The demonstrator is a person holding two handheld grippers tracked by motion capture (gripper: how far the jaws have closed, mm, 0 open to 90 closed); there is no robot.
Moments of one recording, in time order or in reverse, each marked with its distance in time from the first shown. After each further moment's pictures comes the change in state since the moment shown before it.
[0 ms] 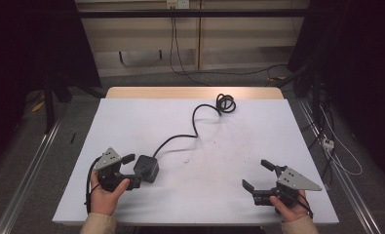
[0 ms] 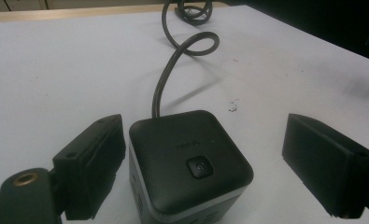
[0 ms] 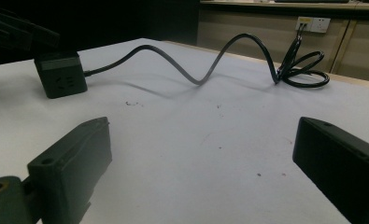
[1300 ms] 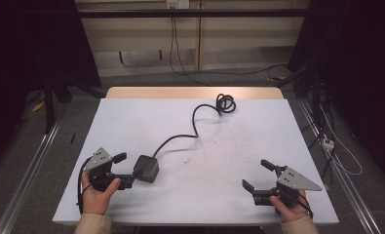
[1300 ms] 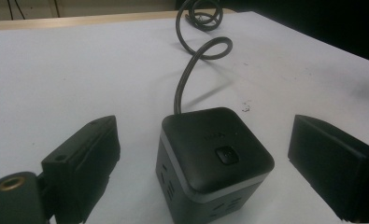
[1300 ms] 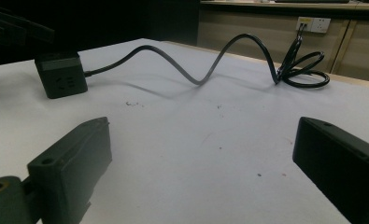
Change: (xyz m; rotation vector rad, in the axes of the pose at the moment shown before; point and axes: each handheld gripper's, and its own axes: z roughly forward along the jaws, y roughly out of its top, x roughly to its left) left arm 0.015 -0.003 -0.016 -0.026 0.023 0.003; right arm 0.000 0.000 0.000 -0.001 0.001 0.003
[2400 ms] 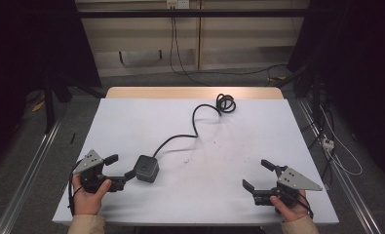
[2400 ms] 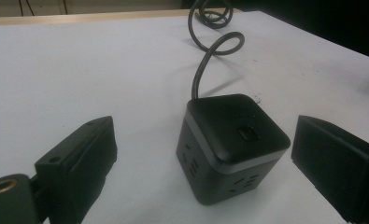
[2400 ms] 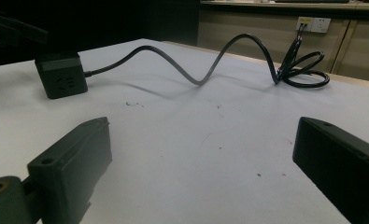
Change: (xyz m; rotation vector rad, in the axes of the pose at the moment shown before) left arm 0.014 -0.008 -0.016 -0.004 0.013 -0.010; right arm 0.000 0.000 0.000 0.000 0.000 0.003
